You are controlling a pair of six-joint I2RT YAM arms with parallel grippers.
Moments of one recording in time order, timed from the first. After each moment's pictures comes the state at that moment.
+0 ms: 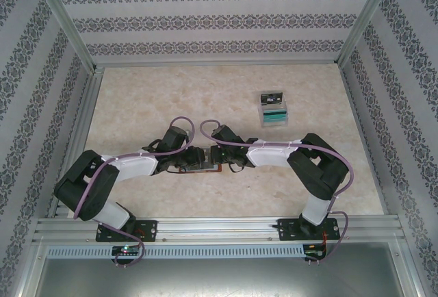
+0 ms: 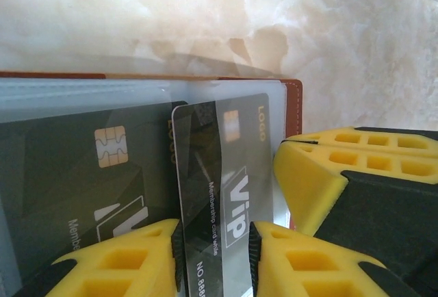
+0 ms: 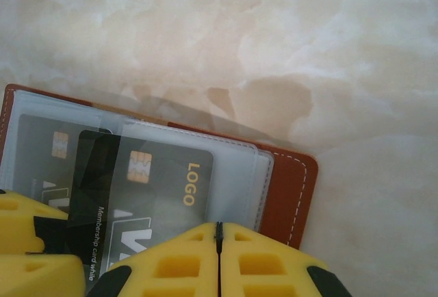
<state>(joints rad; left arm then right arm) -0.55 1.51 0.60 0.04 0.32 -0.84 0.83 1.77 0.91 -0.10 -0.02 0.68</state>
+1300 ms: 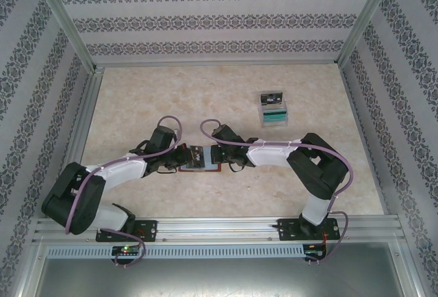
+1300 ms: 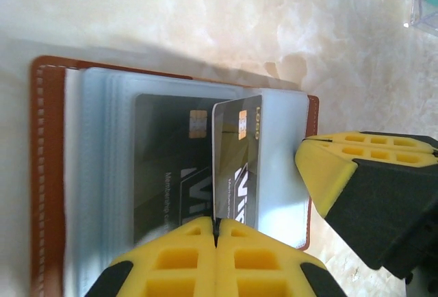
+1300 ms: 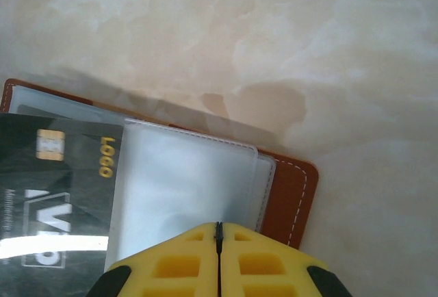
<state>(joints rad) -0.44 1.36 0.54 -0.04 0.34 -0.79 0.82 1.78 0.91 -0.09 -0.02 0.69</state>
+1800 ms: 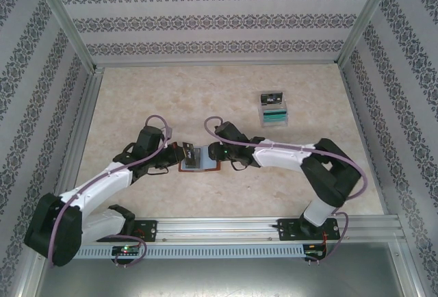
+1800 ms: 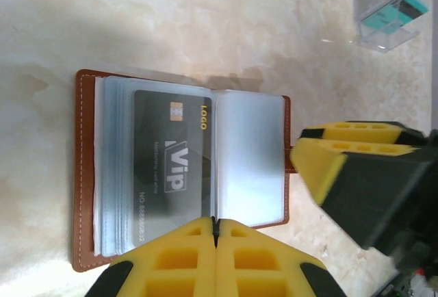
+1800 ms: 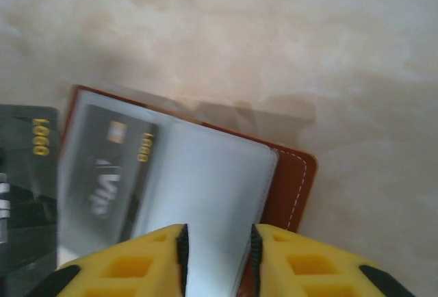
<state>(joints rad) -0.40 1.10 0.53 -0.21 0.34 -0.76 0.82 1.64 0.90 -0.13 -0.03 0.66</state>
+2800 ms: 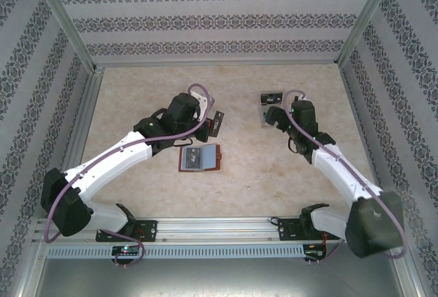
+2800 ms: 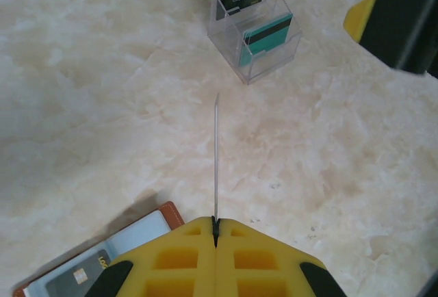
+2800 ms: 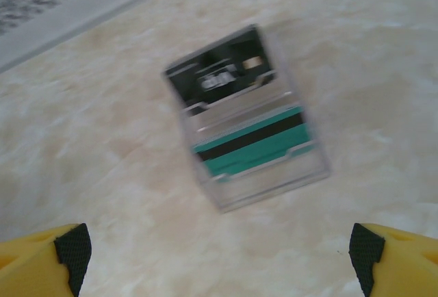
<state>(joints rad) -0.70 1.36 1.19 -0.51 0.06 -0.32 0.20 1.20 0.75 -0.20 0.08 0.55</state>
